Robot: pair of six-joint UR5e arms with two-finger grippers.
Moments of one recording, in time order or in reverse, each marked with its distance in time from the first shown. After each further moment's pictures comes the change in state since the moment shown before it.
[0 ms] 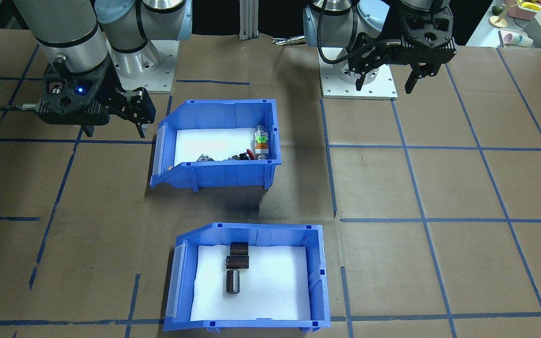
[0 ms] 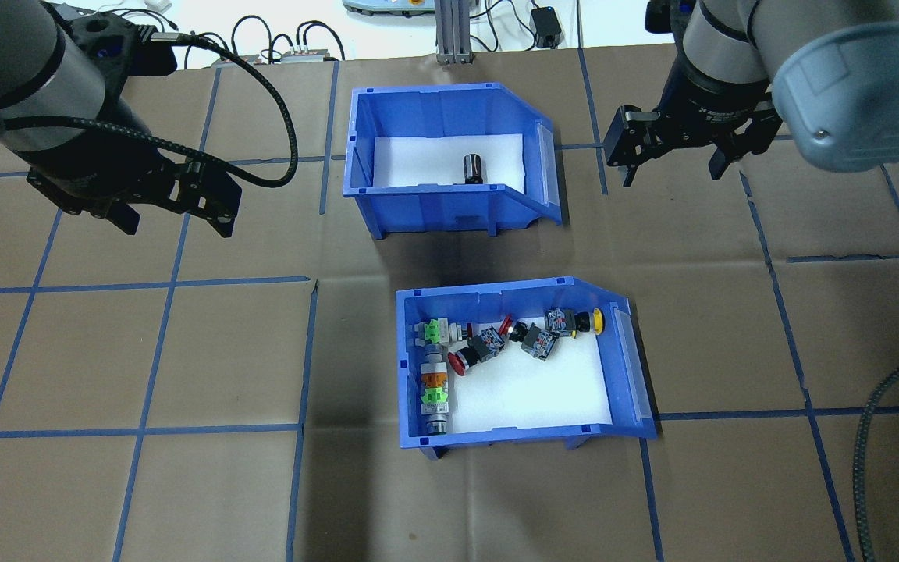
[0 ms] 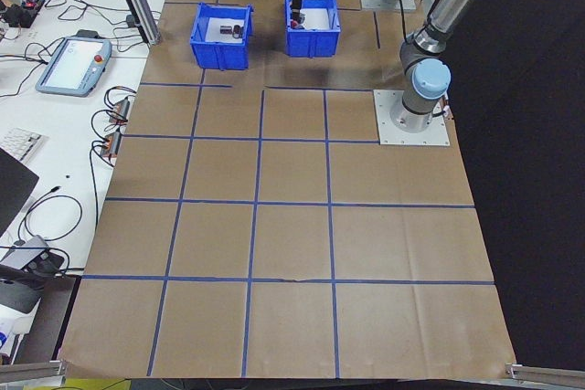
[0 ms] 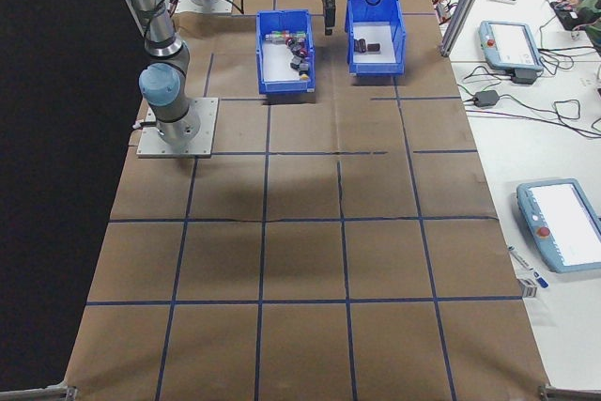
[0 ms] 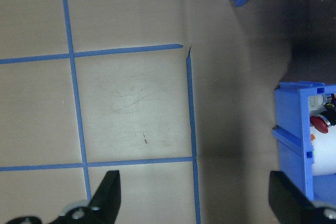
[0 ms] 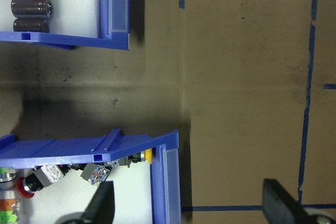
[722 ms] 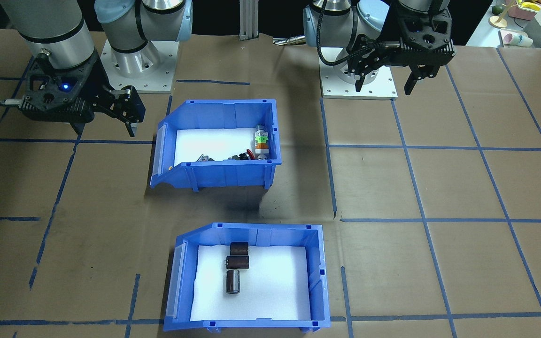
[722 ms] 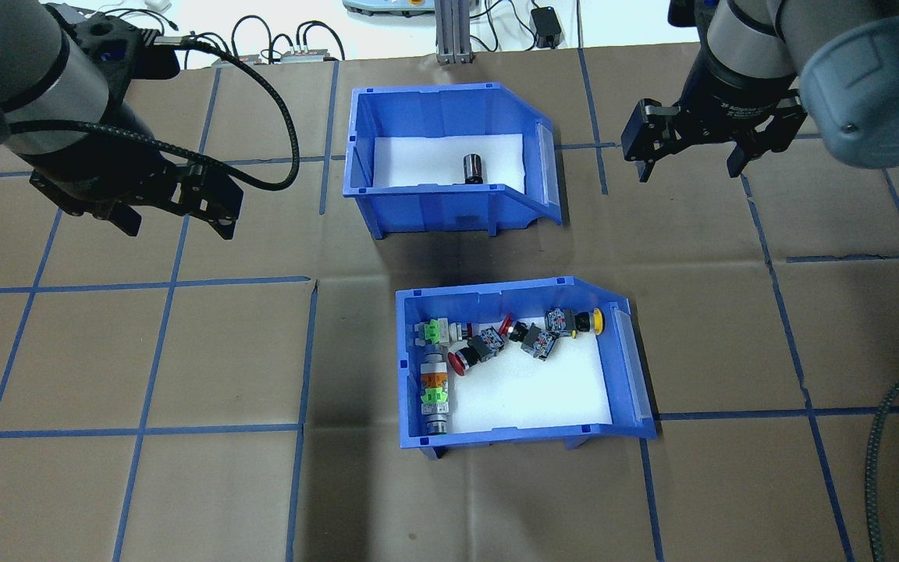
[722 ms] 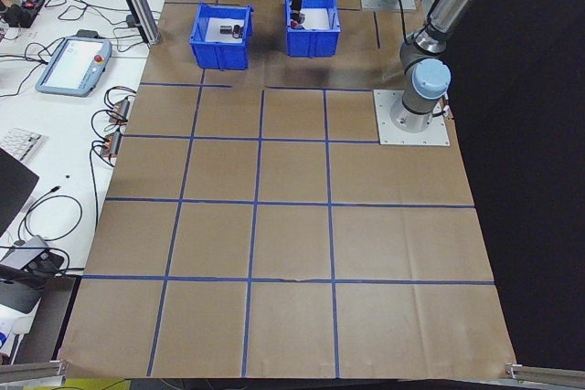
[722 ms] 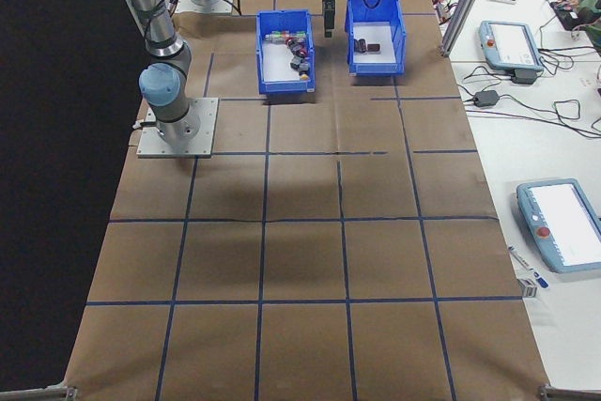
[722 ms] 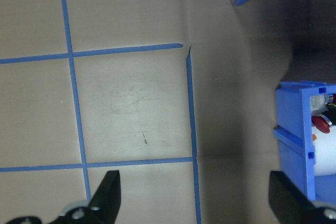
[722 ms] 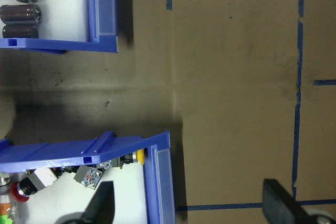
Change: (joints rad) left arm 0.000 -0.001 -0.006 0.004 0.002 0.005; right arm -0.025 -0.009 0.002 0.003 0.000 -0.001
